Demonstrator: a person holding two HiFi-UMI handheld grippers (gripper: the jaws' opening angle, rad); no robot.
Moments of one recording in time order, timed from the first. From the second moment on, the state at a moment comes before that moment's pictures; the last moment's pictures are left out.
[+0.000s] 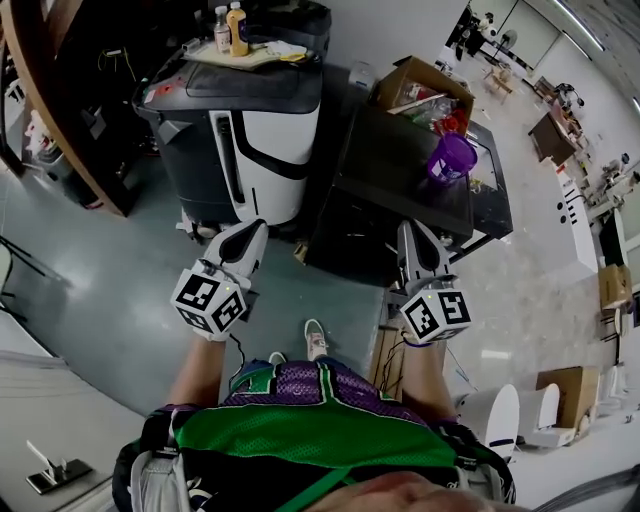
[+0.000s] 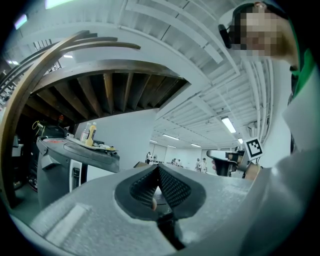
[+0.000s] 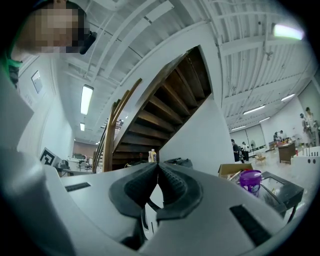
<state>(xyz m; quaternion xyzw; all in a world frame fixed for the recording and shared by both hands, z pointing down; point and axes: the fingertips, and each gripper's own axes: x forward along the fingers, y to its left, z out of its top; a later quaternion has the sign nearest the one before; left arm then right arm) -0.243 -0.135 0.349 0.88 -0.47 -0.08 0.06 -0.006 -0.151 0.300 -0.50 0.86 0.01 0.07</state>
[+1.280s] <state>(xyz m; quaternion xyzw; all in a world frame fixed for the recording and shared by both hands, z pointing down) -0.170 -0.202 0.376 0.89 -0.46 -0.03 0.06 0.008 -0.275 0.511 -0.42 0.88 -0.21 0.00</state>
